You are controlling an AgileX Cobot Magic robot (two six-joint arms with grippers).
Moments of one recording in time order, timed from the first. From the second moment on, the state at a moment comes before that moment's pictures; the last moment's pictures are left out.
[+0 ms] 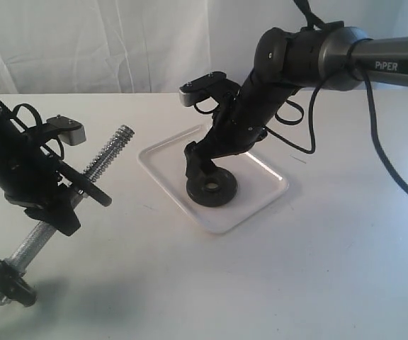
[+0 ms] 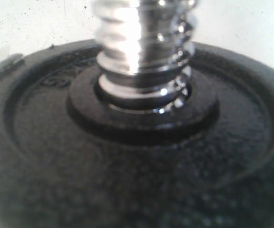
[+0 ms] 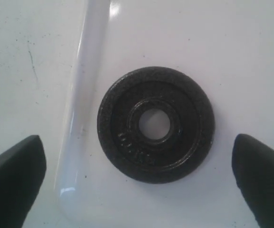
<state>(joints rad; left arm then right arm) -0.21 1.73 -1.14 -0.47 1.04 0.88 0.44 2.09 -1.64 0.34 0.82 -0.56</state>
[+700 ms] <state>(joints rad) -0.21 1.73 -1.14 -0.47 1.04 0.88 0.44 2.09 -1.64 0.38 0.83 -0.54</state>
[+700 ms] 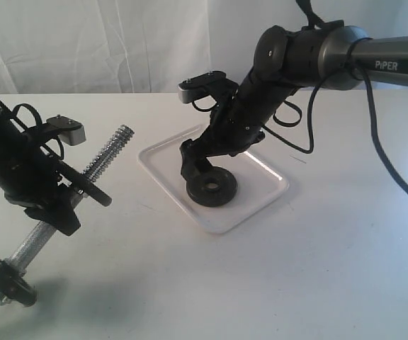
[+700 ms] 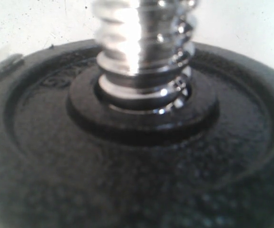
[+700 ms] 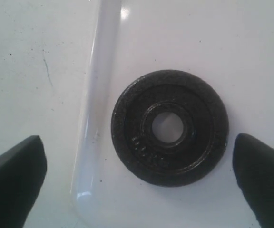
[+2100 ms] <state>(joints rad) -0.21 1.73 -1.14 -0.46 1.06 0.85 0.50 2.21 -1.64 0.19 0.67 -0.52</state>
